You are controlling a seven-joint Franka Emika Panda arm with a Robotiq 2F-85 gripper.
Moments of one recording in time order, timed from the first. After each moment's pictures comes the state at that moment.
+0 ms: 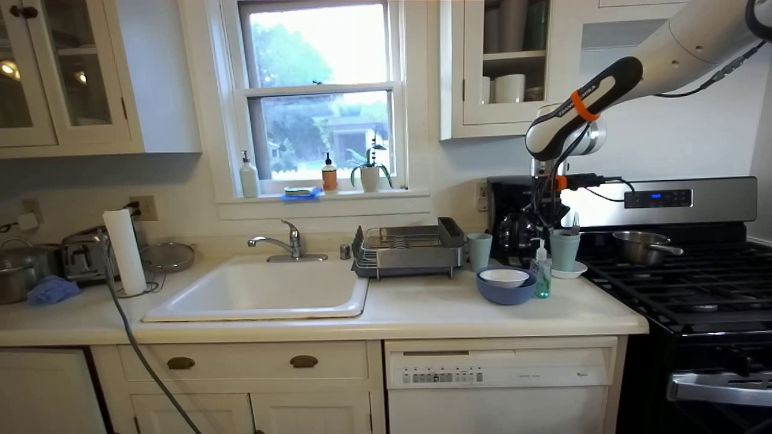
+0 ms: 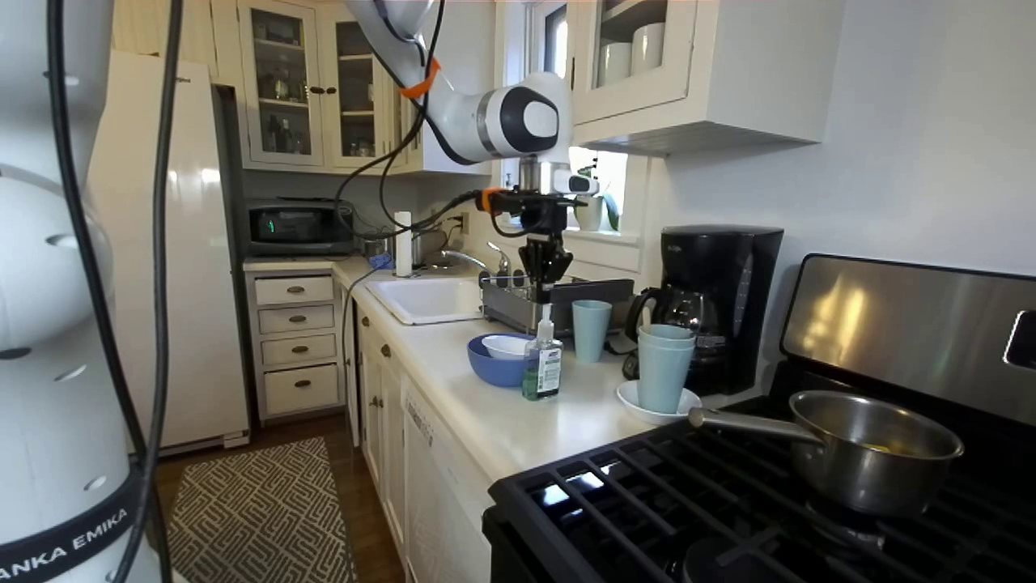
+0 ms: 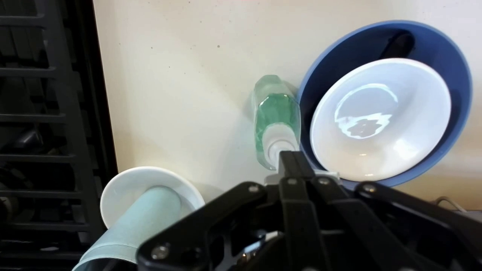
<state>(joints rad) -0.13 0.18 -0.13 -1.96 -0.04 2.17 0.30</state>
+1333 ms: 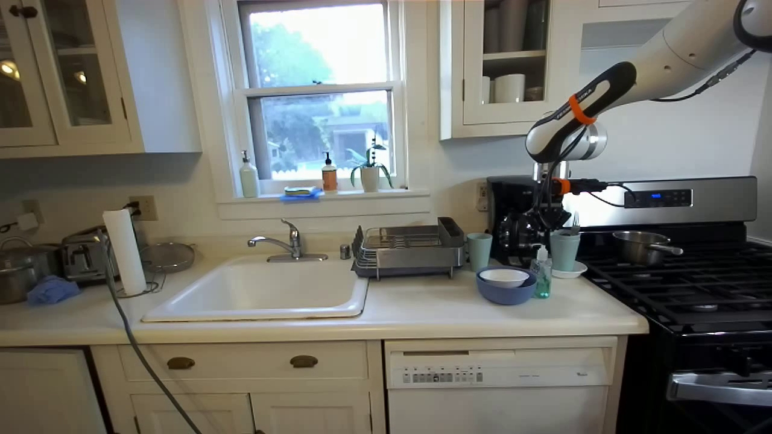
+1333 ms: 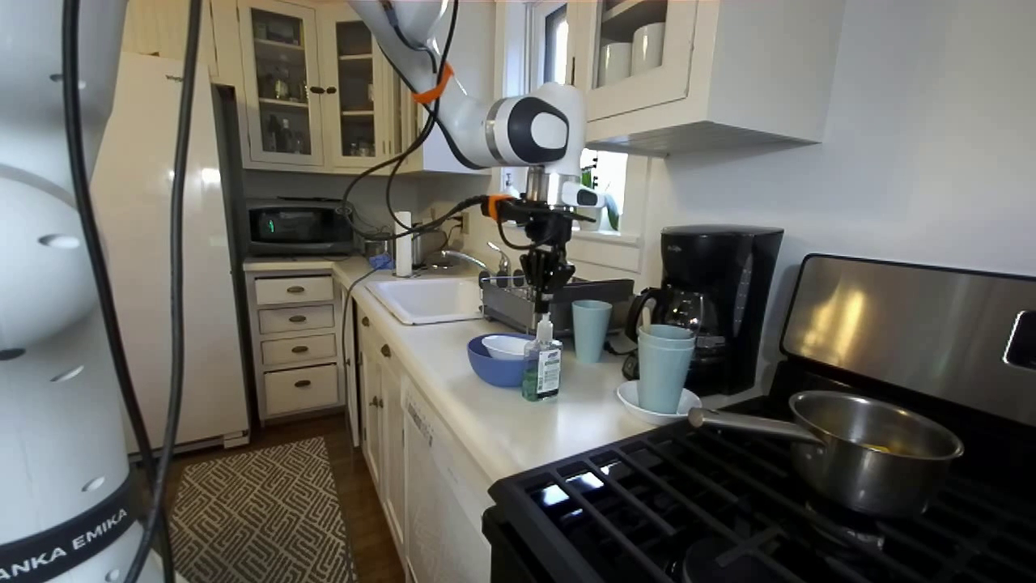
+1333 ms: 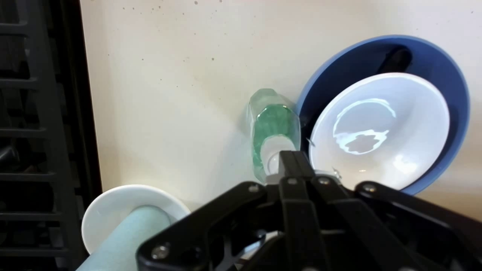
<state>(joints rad) -0.15 0.22 -0.13 -1.94 0.04 2.14 0.21</state>
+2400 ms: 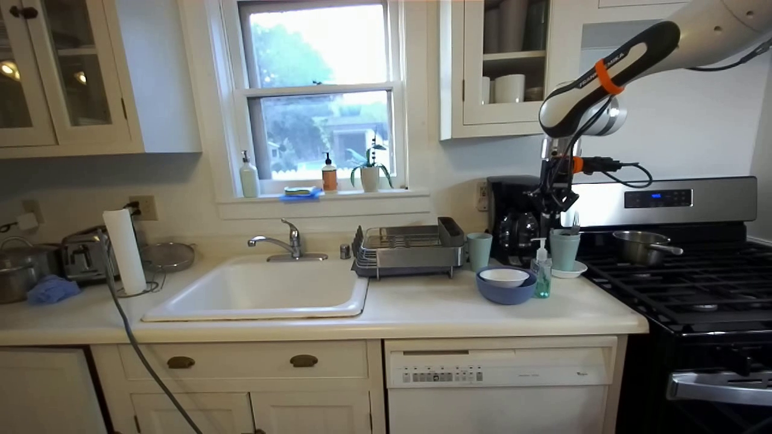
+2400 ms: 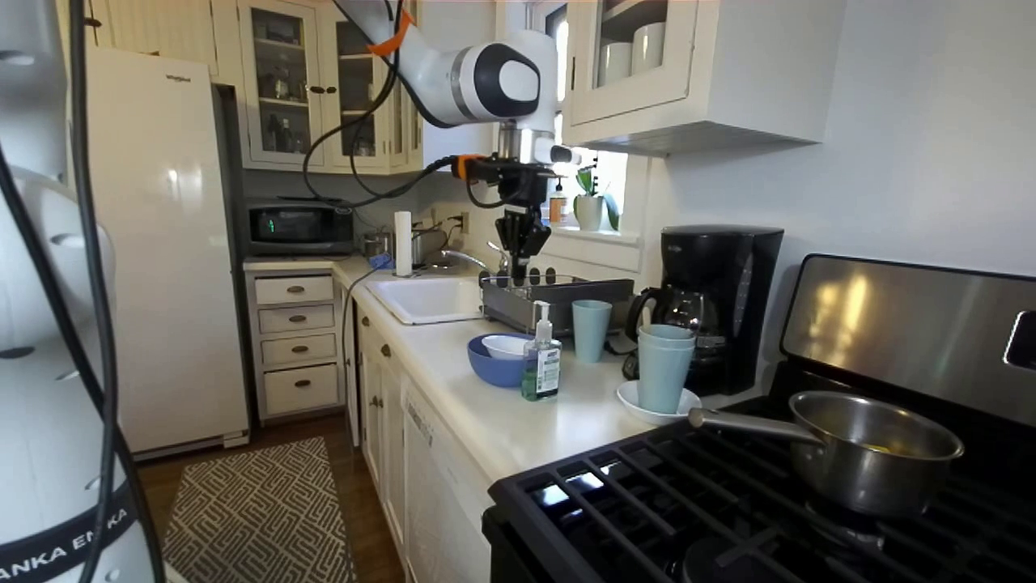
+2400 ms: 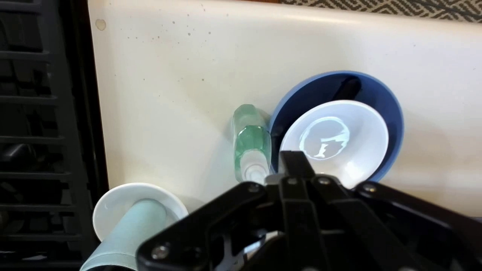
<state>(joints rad) -0.11 0.00 -0.12 -2.07 0.03 2.11 0.24</state>
